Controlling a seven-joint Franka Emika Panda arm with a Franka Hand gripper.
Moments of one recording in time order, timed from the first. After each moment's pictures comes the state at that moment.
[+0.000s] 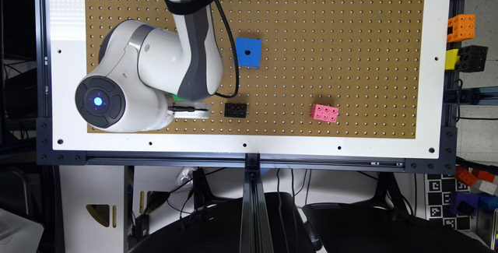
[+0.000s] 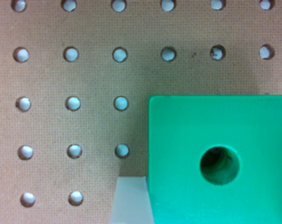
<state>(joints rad) -0.34 0.70 0.07 -1.75 -0.01 2.51 0.51</state>
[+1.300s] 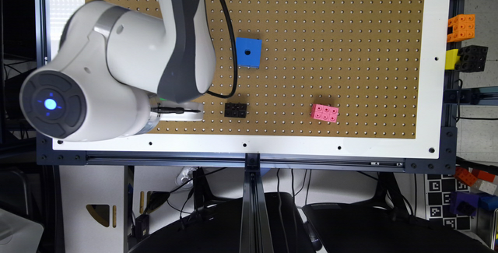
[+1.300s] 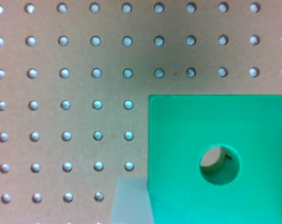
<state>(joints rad) -0.34 0.54 0.07 -1.75 -0.01 2.33 0.51</state>
